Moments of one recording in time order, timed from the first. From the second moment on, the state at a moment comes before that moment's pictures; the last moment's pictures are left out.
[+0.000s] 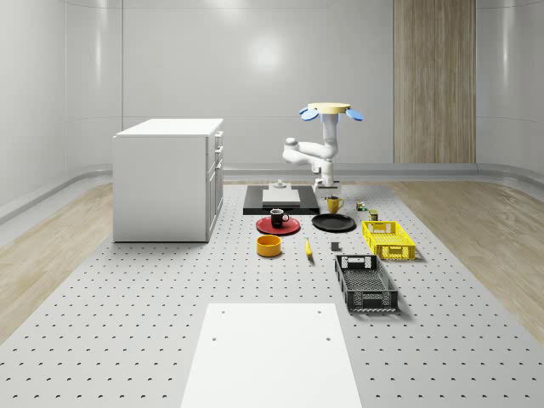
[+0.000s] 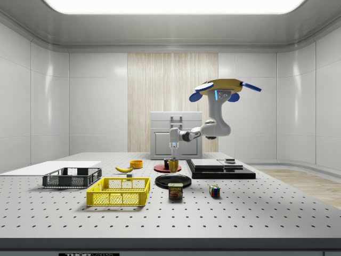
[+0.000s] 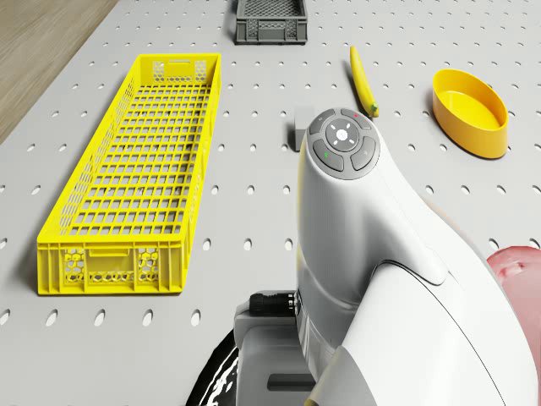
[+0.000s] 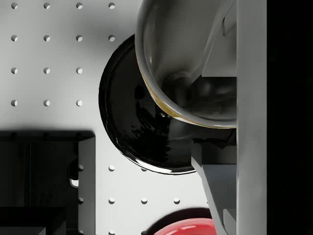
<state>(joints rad) -1.17 -1.61 1.39 -2.70 -1.72 1.69 1.52</state>
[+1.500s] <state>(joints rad) -1.17 -1.59 1.14 -2.68 -1.95 1.78 1.52</state>
